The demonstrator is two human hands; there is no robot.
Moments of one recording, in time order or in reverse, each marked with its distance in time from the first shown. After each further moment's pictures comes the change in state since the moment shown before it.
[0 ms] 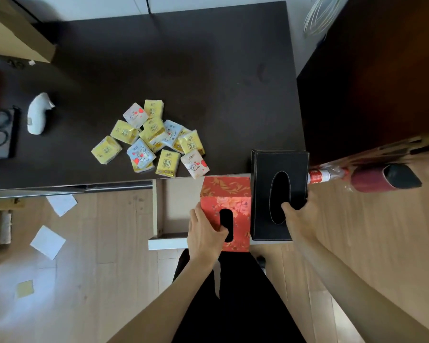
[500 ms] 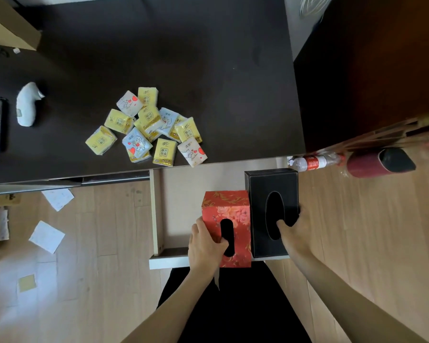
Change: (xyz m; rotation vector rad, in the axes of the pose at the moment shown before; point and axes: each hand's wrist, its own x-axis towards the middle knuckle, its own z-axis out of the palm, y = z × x) left_hand -0.033 -0.052 0.022 0.079 -0.214 -0.132; right_hand -0.055 0.077 0.004 -0.216 -0.030 0.205
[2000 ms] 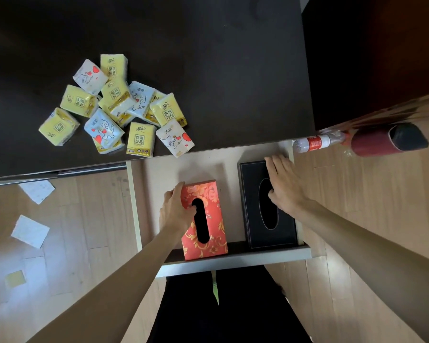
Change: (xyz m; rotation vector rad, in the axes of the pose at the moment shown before) left_hand 0.115 -0.010 -0.020 0.072 0.049 0.101; right_hand 0.106 -0.045 0.022 -1.156 -0.323 -0.656
